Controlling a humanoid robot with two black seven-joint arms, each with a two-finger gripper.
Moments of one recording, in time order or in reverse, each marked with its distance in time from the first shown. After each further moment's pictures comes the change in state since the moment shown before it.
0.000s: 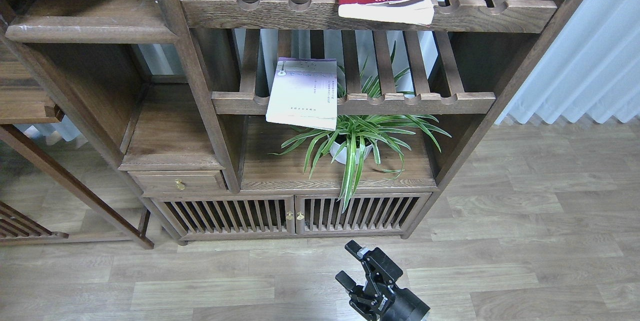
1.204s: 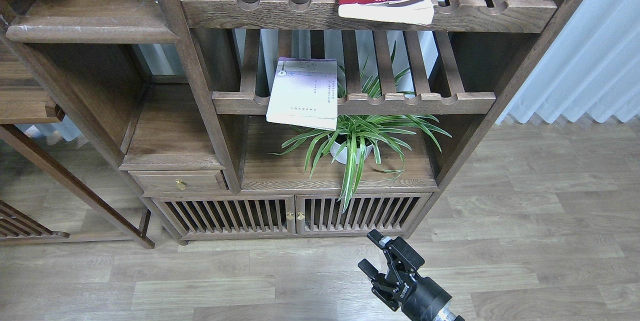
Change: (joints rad) left arm -0.050 -0.114 0.355 0.195 -0.069 0.164 -0.504; right arm 0.014 -0.044 0.036 0.004 0.047 0.000 0.000
